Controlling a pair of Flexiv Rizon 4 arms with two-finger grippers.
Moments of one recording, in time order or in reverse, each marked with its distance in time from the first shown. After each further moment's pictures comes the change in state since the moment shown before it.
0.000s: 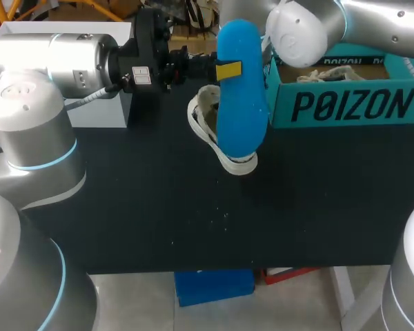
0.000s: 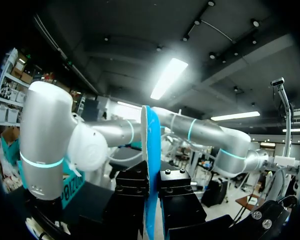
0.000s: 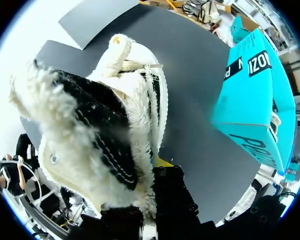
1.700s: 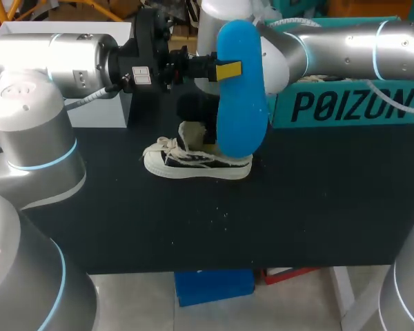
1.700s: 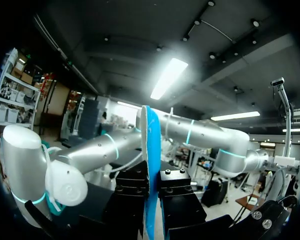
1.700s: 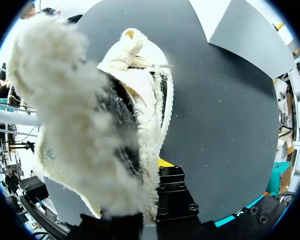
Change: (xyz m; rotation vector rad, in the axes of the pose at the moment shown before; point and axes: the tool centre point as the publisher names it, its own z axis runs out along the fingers) left arm 0.000 0.000 0.000 0.000 0.000 0.000; right arm 0.055 0.046 0.080 -0.065 0.136 -1.160
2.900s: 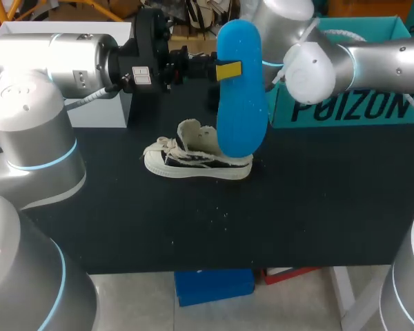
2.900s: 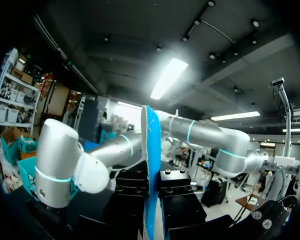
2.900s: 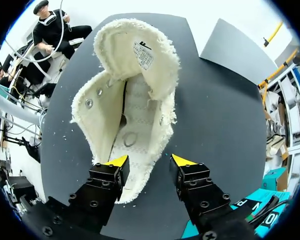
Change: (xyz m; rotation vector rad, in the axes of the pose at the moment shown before) left arm 0.000 0.000 0.000 0.000 0.000 0.000; right arm 0.011 -0.037 -0.034 -0.157 -0.064 -0.056
